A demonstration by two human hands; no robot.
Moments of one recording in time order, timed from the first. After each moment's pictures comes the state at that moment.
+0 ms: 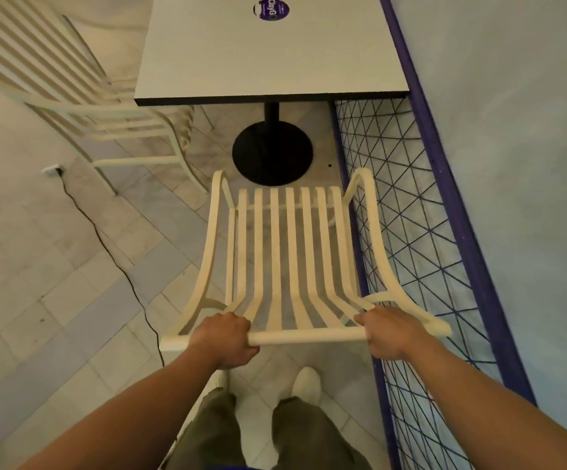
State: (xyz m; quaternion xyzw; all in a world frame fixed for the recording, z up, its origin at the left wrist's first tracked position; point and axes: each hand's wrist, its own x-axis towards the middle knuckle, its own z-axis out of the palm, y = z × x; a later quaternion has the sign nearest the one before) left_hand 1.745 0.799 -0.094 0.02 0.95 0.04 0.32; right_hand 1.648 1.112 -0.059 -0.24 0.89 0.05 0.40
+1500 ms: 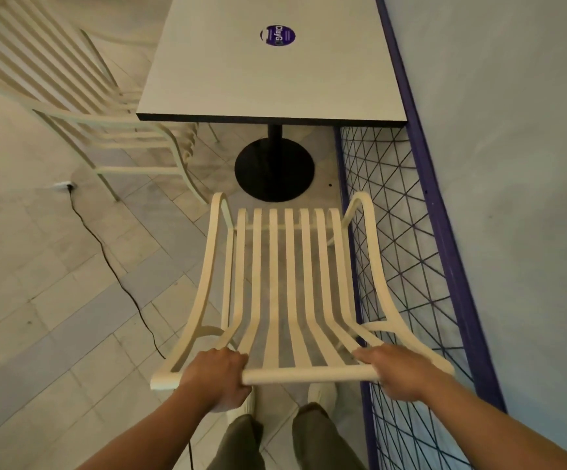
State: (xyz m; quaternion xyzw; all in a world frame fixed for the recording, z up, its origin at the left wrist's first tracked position) left_hand 1.749 0.841 -0.085 -0.01 0.93 0.10 0.36; right_hand 1.631 1.167 -0.062 -0.27 0.86 0.02 0.44
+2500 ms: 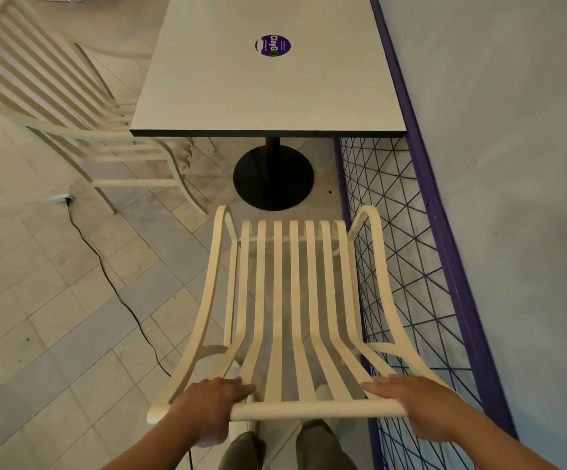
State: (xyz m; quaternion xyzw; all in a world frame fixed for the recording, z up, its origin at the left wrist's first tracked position) left_hand 1.734 0.829 -0.081 0.03 0.89 0.13 0.44; right_hand 1.615 1.200 -0.064 -0.31 0.81 0.01 0.50
